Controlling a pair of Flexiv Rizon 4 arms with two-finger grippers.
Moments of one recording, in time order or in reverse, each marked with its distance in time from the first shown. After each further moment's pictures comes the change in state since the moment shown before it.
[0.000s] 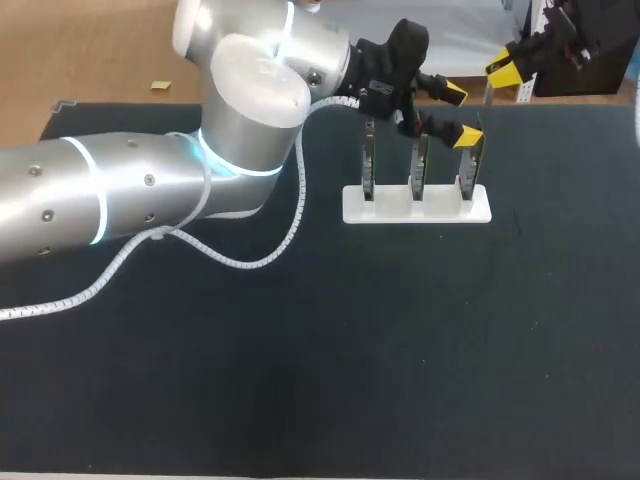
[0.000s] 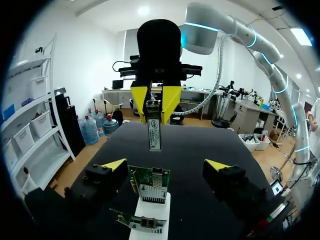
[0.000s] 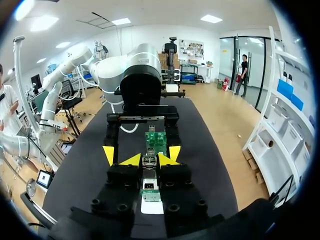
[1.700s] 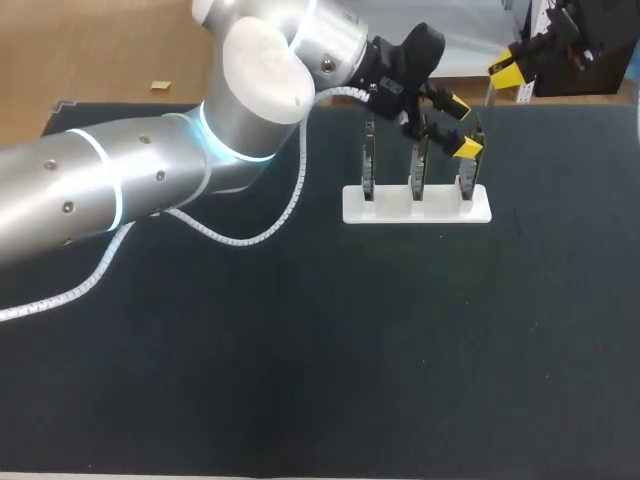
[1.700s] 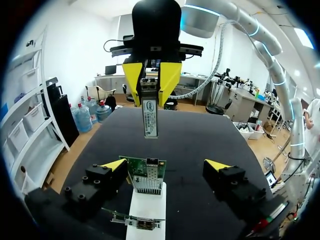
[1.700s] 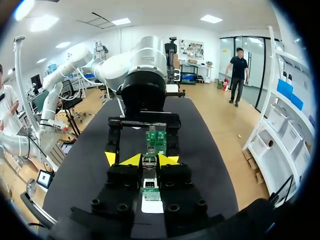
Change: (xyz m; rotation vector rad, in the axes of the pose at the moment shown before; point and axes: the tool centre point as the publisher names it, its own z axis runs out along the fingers) left arm 0.016 -0.003 0.009 0.060 0.132 0.001; right arm 0.002 0.001 -0.002 0.000 -0.001 0.000
